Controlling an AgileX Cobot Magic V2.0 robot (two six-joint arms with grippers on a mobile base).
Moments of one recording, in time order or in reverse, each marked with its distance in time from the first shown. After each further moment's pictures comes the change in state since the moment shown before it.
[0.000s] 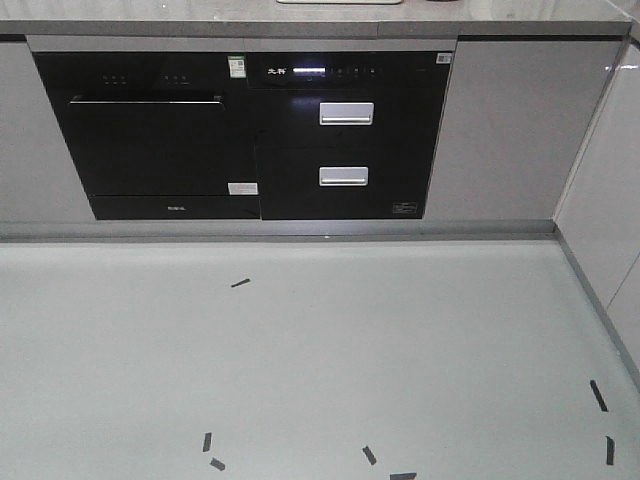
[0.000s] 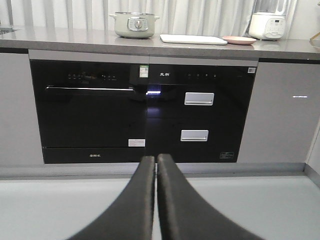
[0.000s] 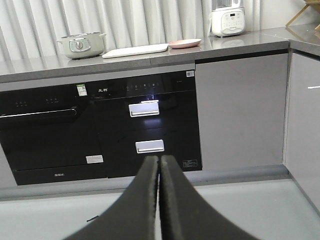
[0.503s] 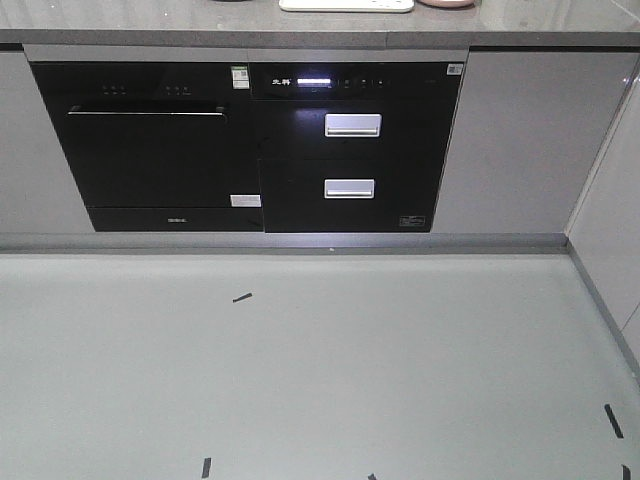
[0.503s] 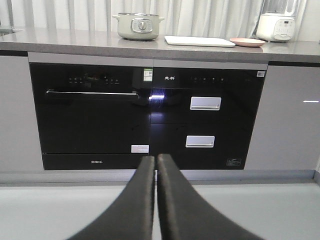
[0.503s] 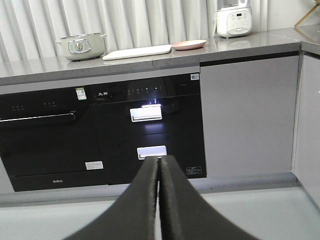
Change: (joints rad) left arm 0.000 0.000 0.000 0.000 0.000 0.000; right arm 0.000 0.000 0.000 0.000 0.000 0.000
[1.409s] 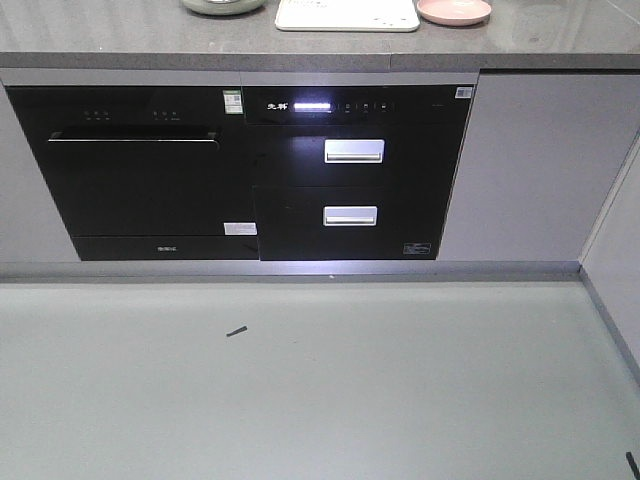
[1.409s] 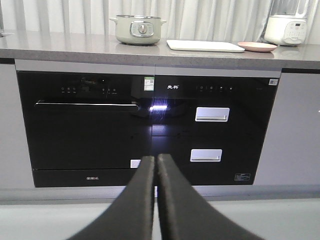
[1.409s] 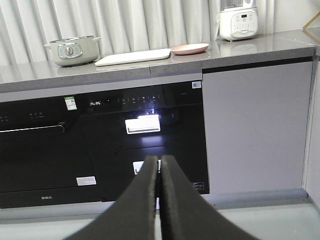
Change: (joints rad) left arm 0.000 0.000 0.000 0.000 0.000 0.000; right arm 0.000 0.000 0.000 0.000 0.000 0.000
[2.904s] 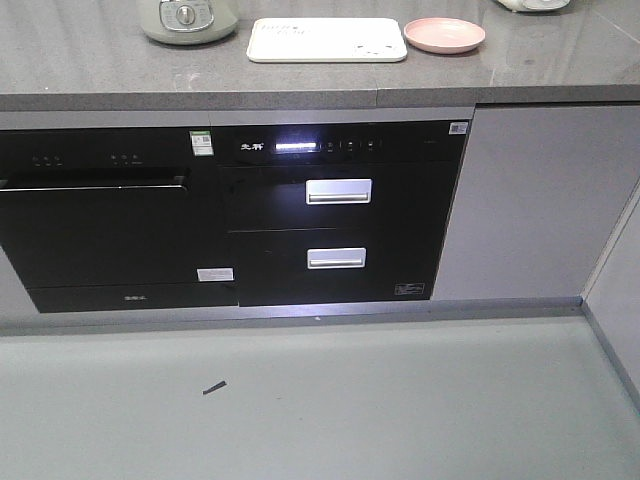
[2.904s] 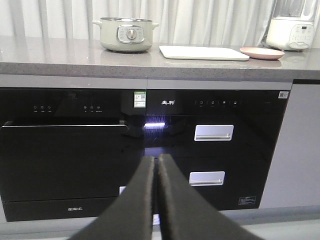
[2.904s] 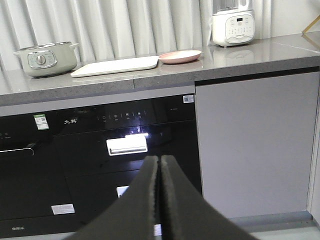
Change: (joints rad) left arm 0.000 0.000 0.000 0.000 0.000 0.000; right arm 0.000 0.000 0.000 0.000 0.000 0.000
